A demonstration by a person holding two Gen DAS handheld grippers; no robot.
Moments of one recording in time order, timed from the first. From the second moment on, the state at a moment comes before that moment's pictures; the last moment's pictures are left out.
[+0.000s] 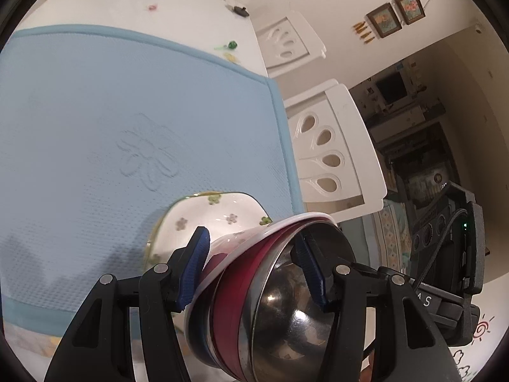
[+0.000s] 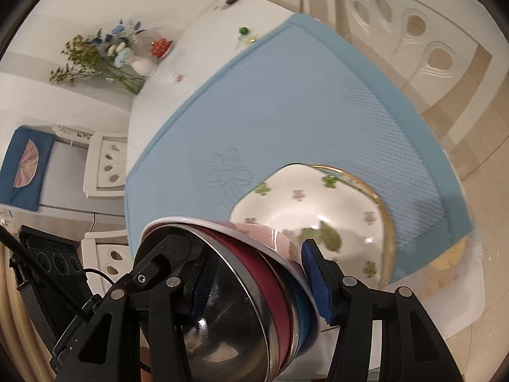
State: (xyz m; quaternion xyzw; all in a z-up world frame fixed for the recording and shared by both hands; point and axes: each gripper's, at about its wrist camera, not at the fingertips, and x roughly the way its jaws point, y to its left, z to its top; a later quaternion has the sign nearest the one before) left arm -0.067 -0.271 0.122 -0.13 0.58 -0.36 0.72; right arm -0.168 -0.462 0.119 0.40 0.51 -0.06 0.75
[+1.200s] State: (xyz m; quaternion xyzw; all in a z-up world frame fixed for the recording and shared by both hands) left arm -0.104 -0.267 0.091 -0.05 0.57 -0.35 0.74; right arm -0.192 -0.476 0.082 0.26 0.57 -0.05 0.78
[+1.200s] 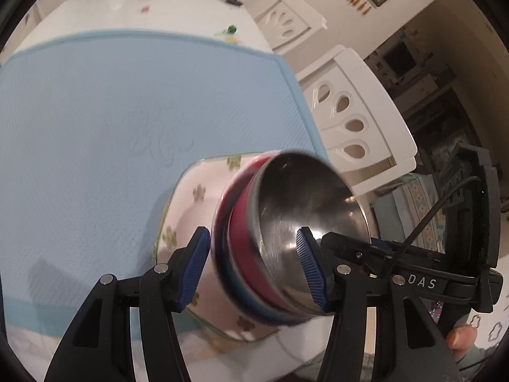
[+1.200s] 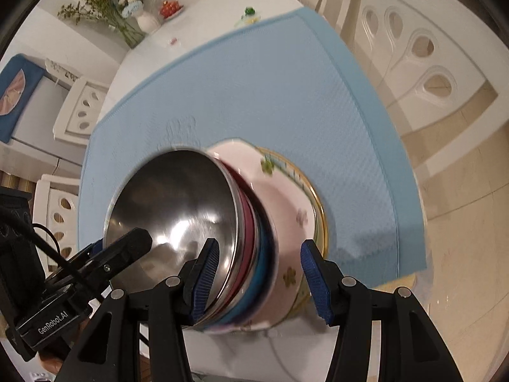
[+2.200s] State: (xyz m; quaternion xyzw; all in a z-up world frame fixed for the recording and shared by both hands) left arm -0.149 -0.228 0.194 -0.06 0.46 -0.30 0.83; right arm -0.205 -0.440 0.177 0.15 0.45 -0.01 0.88
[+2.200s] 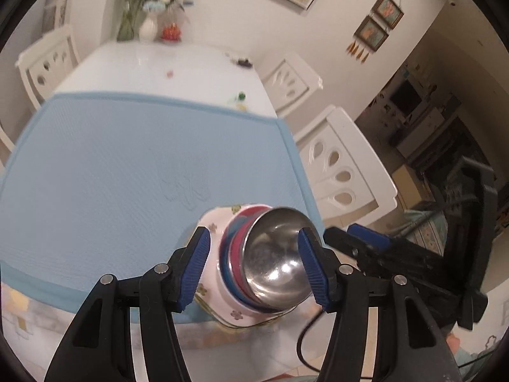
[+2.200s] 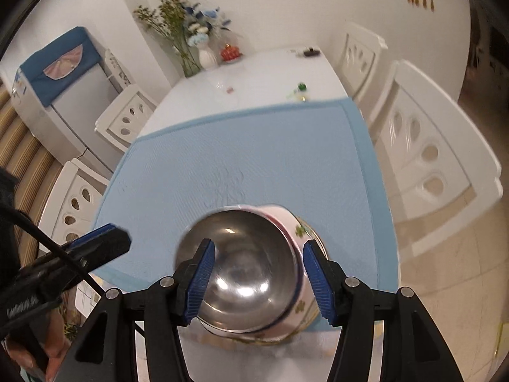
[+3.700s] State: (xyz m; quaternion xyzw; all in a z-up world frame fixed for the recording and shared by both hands) left arm -0.296 -0.127 0.257 -0.01 0.34 -0.25 0.90; right arm -0.357 -0.322 0.246 0.10 0.39 -0.13 0.90
